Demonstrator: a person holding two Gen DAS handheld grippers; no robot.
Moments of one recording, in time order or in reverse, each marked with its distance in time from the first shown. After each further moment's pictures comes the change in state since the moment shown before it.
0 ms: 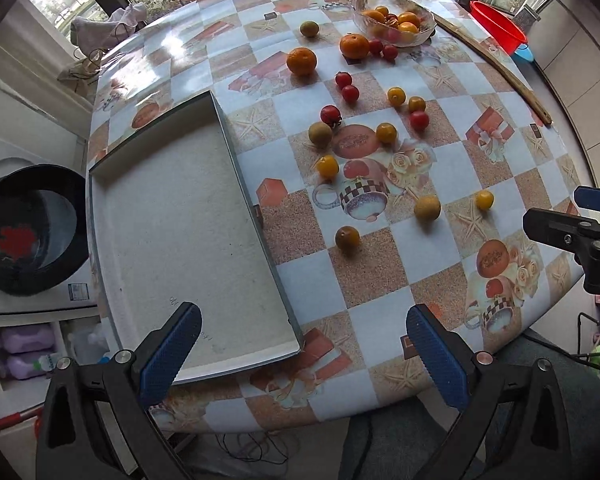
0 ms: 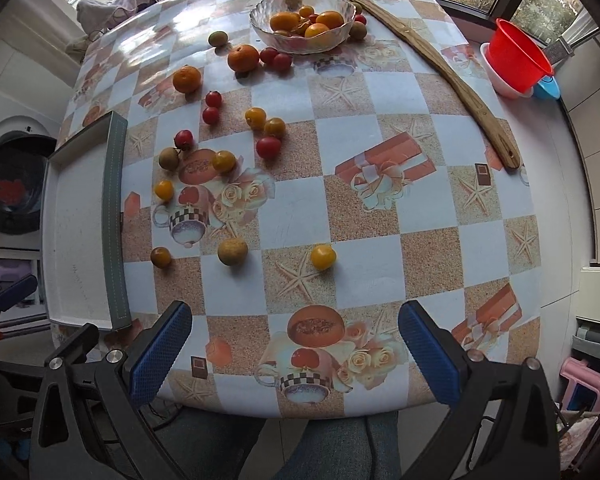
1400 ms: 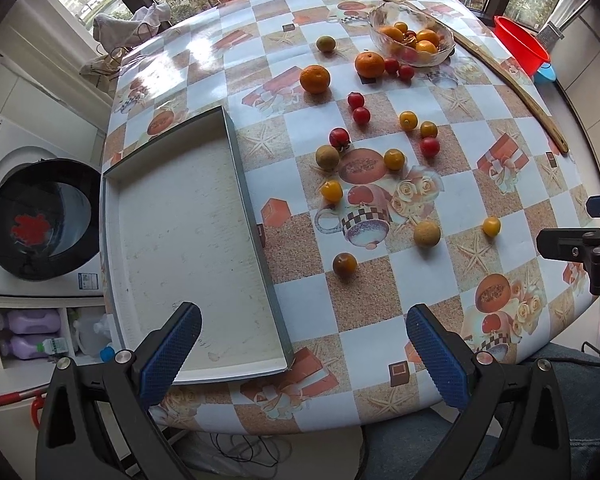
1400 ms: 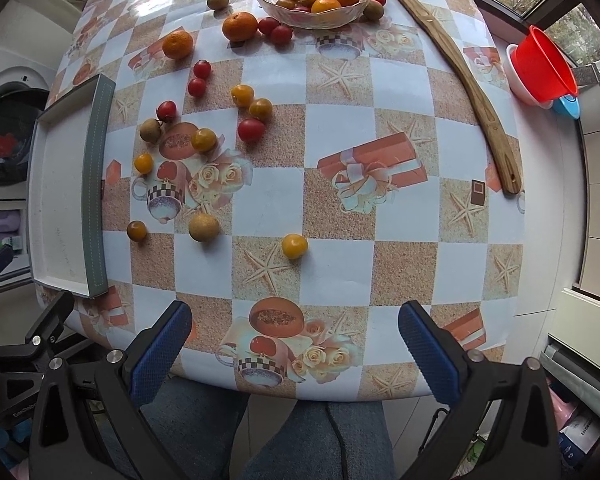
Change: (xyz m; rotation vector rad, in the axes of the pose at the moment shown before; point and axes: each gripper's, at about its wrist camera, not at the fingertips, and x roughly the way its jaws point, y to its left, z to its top) left arm -0.006 -0.021 0.016 -0.091 -0.010 0.060; right arm 0.010 -0.024 0.034 -0.110 0.179 -0.043
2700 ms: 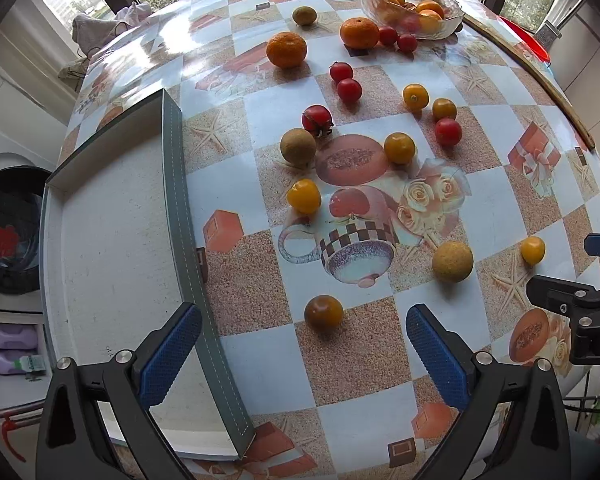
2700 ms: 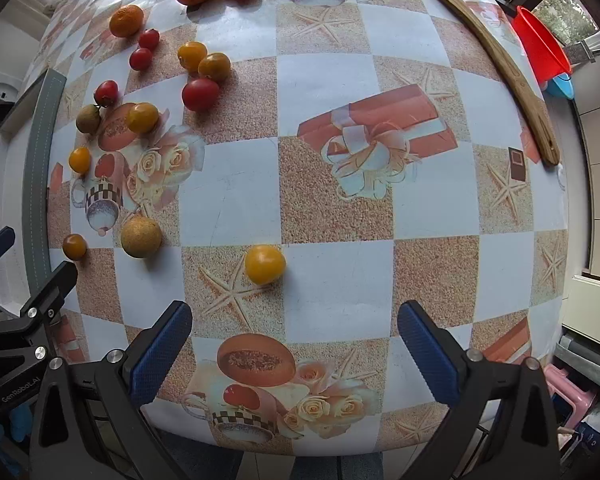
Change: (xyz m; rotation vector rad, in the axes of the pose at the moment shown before) left arm 0.094 -0.024 0.012 0.008 -0.053 -0.035; right arm 0.085 -0.007 -0.005 0.051 -0.058 -0.017
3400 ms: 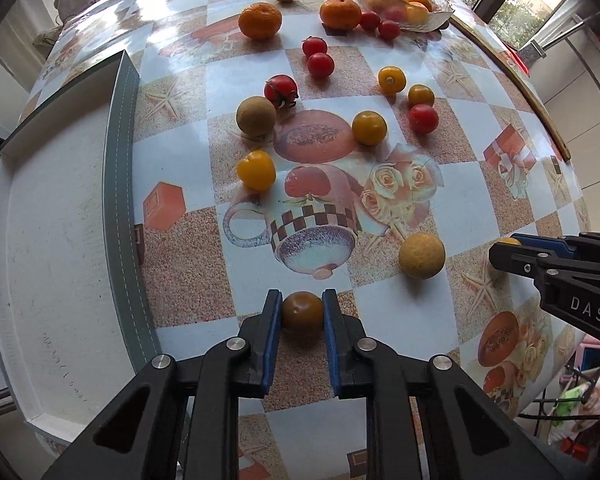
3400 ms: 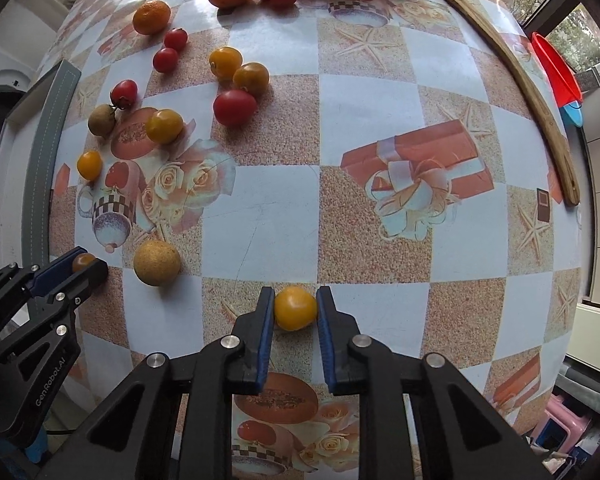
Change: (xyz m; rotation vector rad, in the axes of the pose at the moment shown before) left arm 0.011 -0.002 -0.011 -0.081 0.027 -0.198; right arm 0.009 0.011 0.012 -0.016 -0.053 0.047
